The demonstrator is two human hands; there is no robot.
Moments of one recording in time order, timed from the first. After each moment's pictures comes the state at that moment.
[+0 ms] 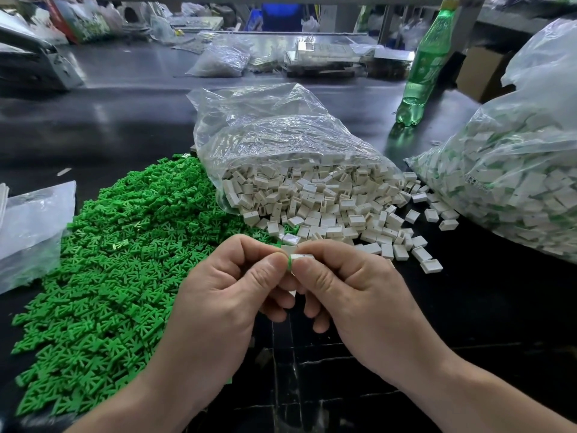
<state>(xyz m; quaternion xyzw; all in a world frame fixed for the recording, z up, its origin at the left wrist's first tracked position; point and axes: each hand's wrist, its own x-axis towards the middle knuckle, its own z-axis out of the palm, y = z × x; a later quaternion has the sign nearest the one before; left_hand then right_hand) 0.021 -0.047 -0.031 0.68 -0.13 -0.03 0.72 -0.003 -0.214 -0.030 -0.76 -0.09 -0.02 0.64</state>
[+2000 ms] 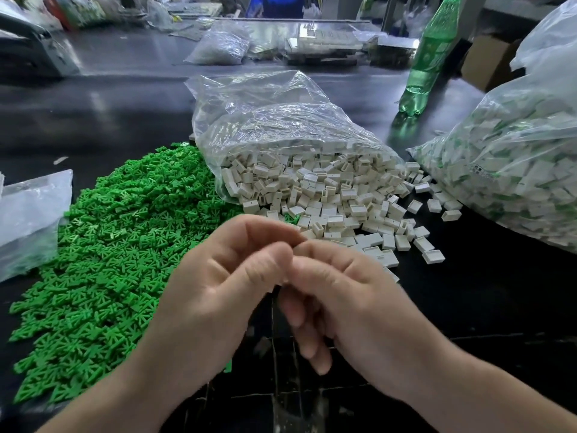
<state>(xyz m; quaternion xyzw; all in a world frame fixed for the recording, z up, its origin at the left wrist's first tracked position) 0.016 -0.041 -0.013 0.67 -0.21 -0.09 0.71 -0.014 -0.198 -0.011 -0.63 -0.07 0.13 0.76</state>
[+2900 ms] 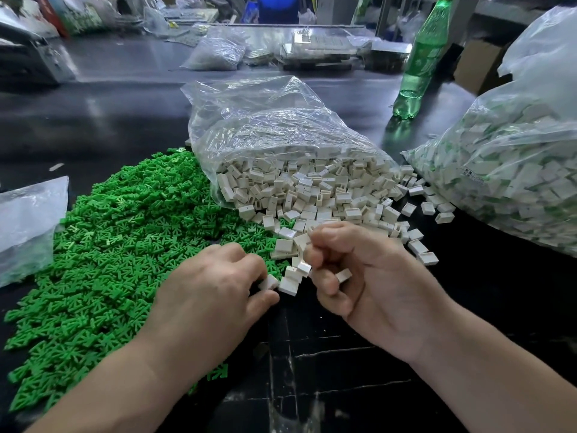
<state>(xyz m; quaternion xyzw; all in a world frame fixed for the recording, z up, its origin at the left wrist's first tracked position) 0.035 -0.032 -0.036 0.95 -0.26 0.11 0.11 0.013 -0.229 -0.018 -0.49 0.04 0.15 0.85</state>
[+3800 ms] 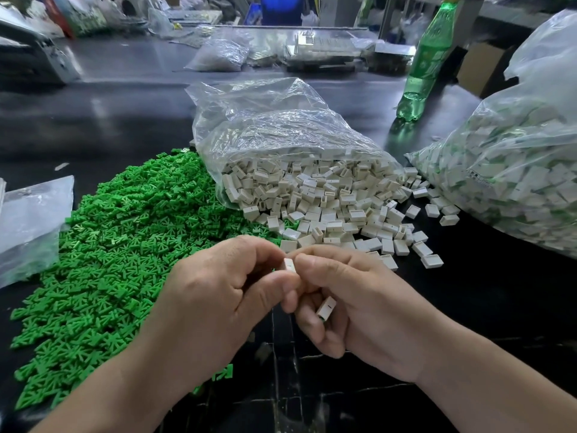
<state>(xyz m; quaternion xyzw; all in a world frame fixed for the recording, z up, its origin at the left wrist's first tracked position) 0.023 -0.031 -0.016 0.86 -0.30 0.13 0.38 0.003 -0.218 -0.022 -0.56 -0.06 0.23 0.79</state>
